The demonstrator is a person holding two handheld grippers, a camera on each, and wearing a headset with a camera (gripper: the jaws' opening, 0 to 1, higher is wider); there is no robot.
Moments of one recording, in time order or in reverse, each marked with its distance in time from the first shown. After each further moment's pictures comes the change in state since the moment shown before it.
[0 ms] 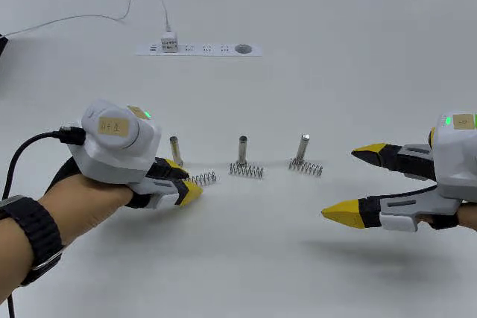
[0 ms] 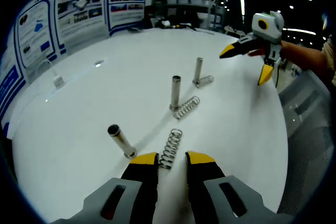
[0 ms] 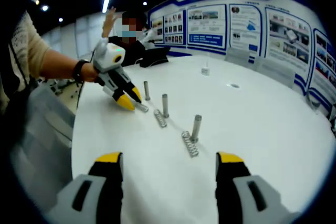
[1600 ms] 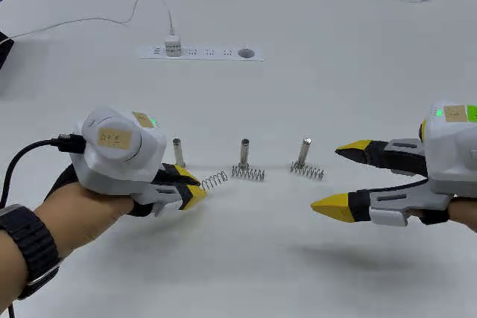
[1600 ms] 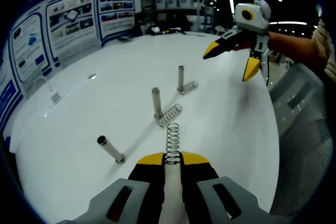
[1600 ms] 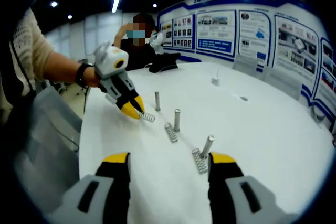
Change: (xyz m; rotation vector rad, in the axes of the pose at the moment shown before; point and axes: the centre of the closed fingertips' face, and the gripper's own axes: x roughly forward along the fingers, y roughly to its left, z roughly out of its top) left arm -0.016 -0.027 0.013 0.086 -0.048 -0.029; right arm 0.003 0.021 0.032 -0.062 -0.032 0.050
